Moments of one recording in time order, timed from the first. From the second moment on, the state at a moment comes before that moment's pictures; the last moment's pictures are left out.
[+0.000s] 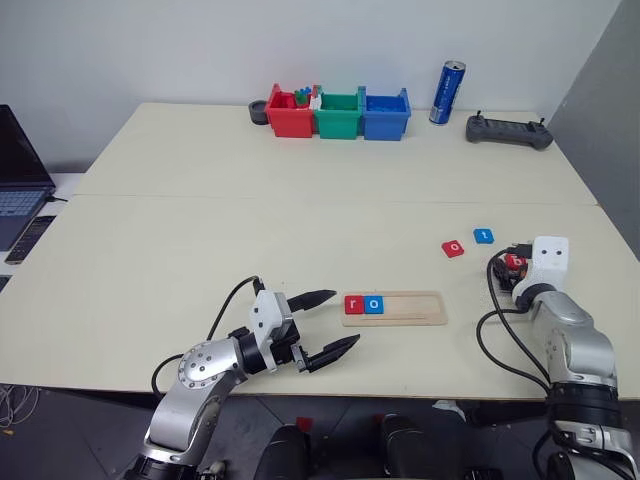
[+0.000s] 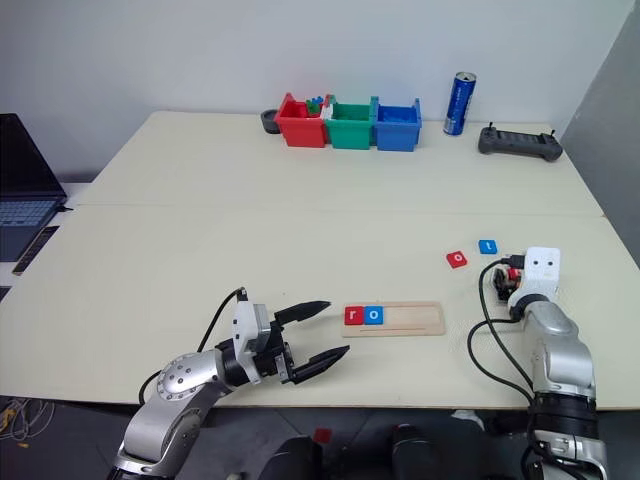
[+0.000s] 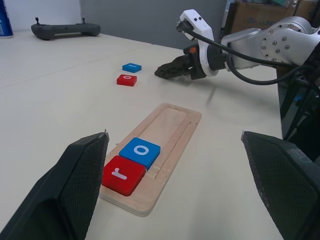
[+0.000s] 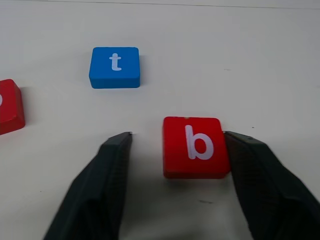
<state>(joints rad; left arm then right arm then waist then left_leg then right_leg) 0.03 0.39 -0.11 -0.30 -0.38 0.14 -0.93 -0.29 -0.39 -0.27 0.08 0.19 0.56 0.09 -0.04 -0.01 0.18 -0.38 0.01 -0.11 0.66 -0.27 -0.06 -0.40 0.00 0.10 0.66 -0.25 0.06</state>
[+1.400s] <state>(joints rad) 0.01 0.42 -0.12 -0.28 -0.38 0.14 -0.93 -0.14 -0.80 -0.24 -0.48 0.38 1.04 0.51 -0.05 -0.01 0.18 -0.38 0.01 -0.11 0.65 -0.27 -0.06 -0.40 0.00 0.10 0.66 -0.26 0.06</state>
